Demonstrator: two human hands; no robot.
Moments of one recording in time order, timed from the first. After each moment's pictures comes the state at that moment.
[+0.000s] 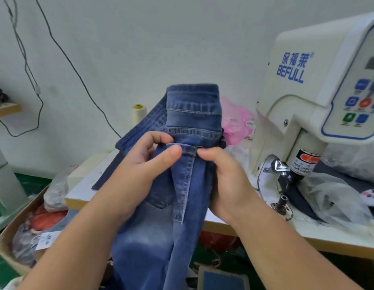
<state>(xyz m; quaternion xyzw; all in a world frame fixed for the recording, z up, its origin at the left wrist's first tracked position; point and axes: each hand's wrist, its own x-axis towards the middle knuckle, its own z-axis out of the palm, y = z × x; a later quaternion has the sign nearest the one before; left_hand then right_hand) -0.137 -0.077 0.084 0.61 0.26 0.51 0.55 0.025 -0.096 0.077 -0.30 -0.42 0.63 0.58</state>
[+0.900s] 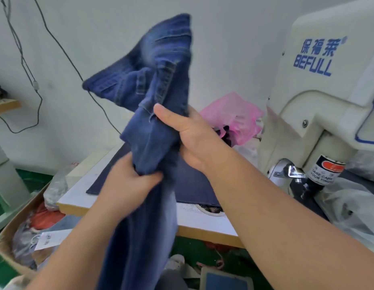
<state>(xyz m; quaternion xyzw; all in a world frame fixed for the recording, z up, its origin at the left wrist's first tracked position) -0.141 -0.018 0.039 0.62 0.55 0.47 0.30 -0.002 0.003 0.113 -0.37 -0.48 0.55 0.58</state>
